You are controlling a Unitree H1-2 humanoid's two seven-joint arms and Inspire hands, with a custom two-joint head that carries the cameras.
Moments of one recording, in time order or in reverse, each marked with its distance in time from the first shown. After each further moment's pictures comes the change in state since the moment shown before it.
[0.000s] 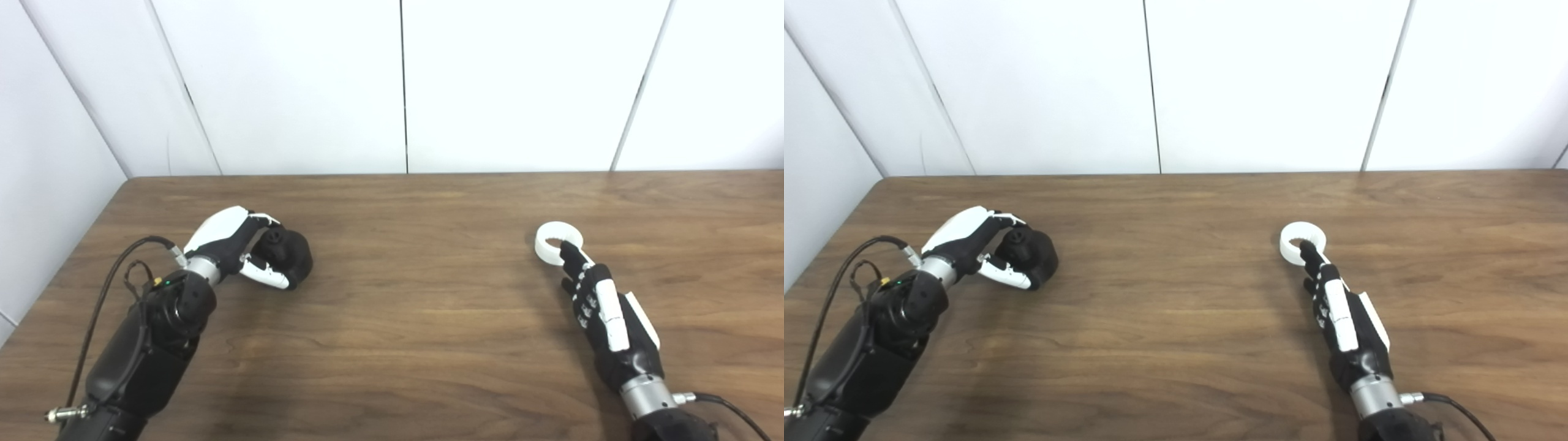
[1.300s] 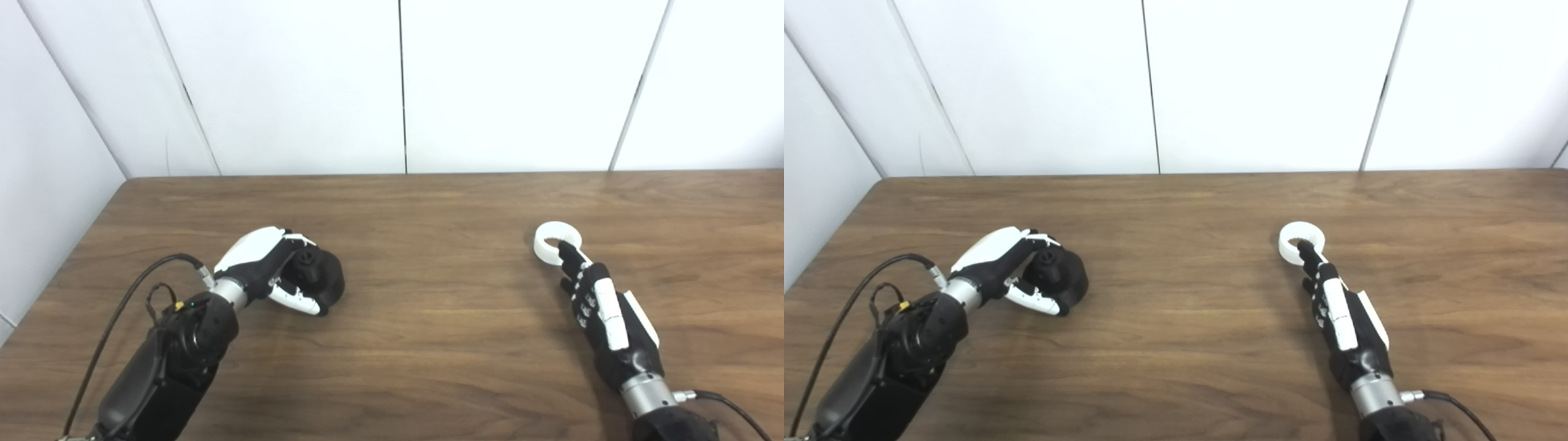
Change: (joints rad) left arm 0.064 -0.028 -0.071 -0.168 0.002 0.036 -0.073; right arm -0.005 -0.010 0.011 -0.004 0.003 0.016 0.001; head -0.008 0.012
